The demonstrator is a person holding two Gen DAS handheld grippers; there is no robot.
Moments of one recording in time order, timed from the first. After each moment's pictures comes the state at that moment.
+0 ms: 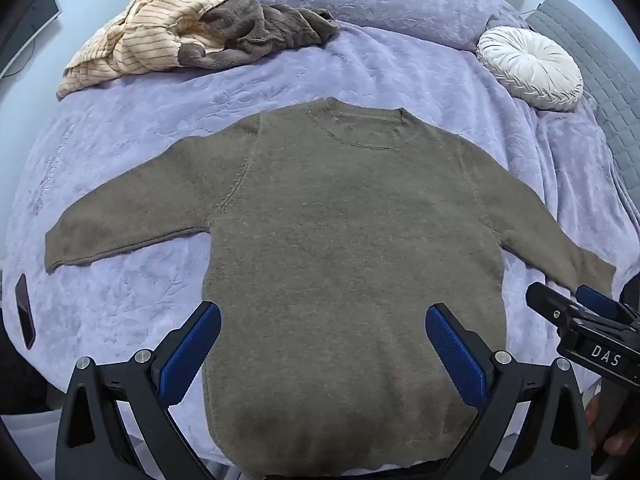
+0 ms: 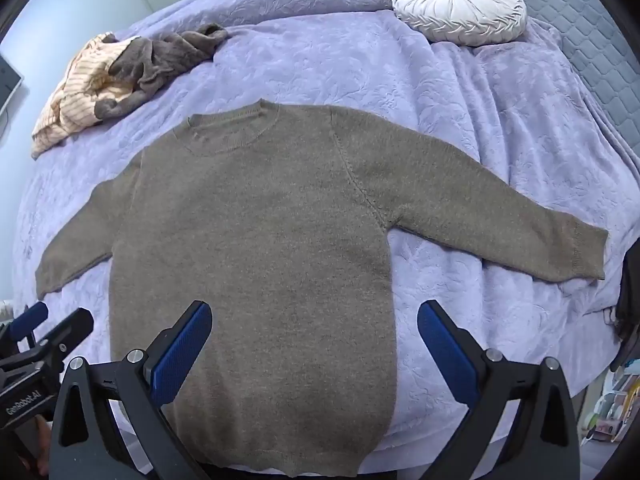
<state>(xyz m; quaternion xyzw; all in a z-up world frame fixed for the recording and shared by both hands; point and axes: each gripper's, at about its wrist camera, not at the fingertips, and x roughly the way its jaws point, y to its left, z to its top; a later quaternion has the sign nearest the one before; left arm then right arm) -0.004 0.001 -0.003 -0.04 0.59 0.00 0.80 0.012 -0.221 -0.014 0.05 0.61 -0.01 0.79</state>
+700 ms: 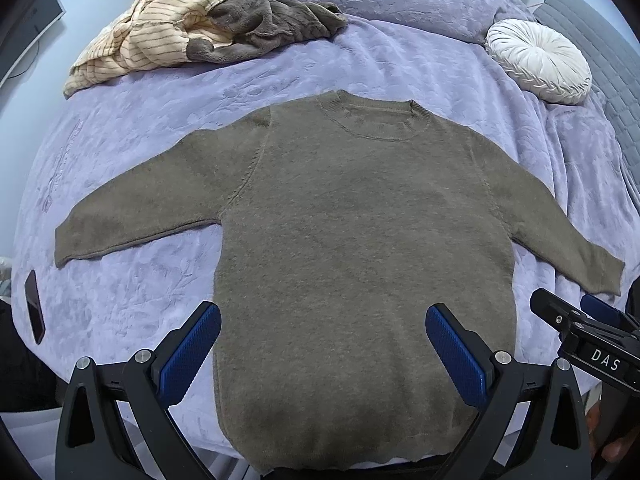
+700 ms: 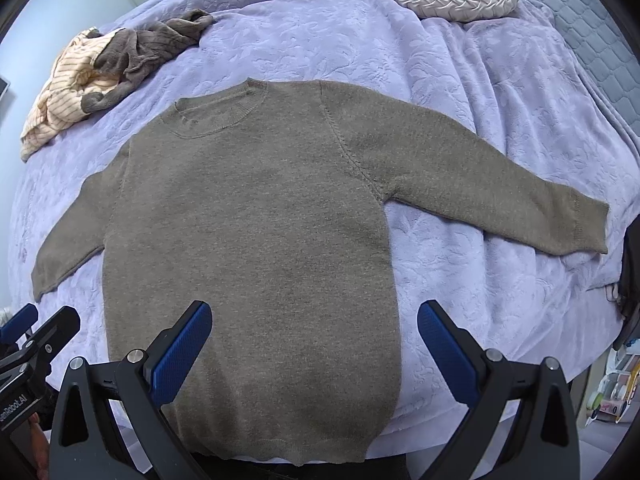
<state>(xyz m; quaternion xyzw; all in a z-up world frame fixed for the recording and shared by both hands) -0.007 0.005 -0.006 -0.03 0.60 0.01 0.80 0.005 -0.226 -0.026 0.06 0.63 -0.02 0.77</state>
